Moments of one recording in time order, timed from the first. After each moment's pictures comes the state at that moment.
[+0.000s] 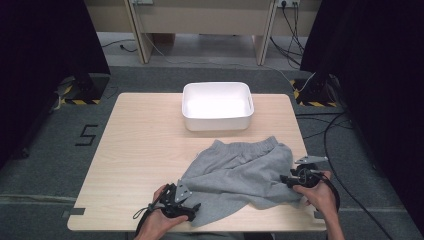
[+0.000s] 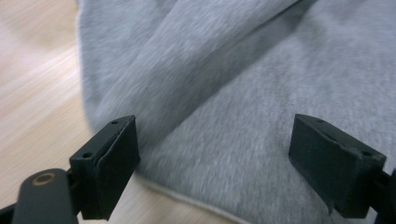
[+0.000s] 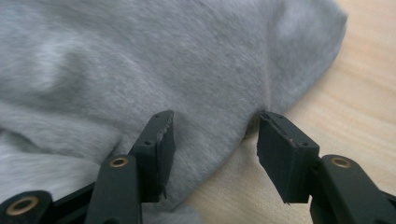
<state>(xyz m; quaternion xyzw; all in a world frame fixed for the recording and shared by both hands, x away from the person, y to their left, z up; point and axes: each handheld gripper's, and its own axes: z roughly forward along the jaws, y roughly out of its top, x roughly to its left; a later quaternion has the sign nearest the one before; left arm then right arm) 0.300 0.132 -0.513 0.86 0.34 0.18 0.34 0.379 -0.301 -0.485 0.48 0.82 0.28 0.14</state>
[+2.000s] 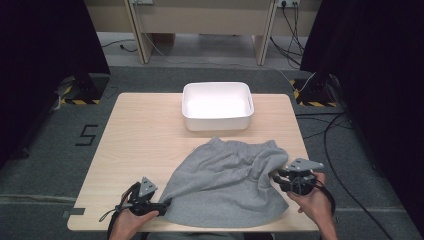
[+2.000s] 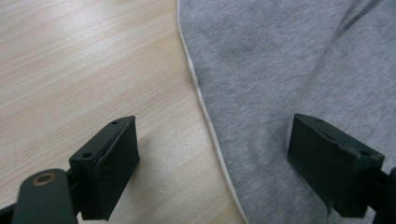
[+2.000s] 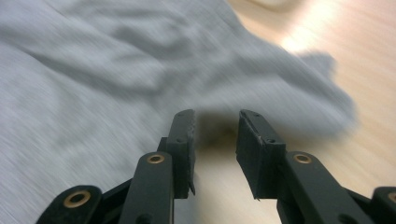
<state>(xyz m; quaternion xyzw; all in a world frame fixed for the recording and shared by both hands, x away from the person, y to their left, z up) 0.301 0.215 -0.519 0.81 0.44 0.18 0.35 0.338 -0.265 -0.439 0.40 0.83 0.33 0.19</state>
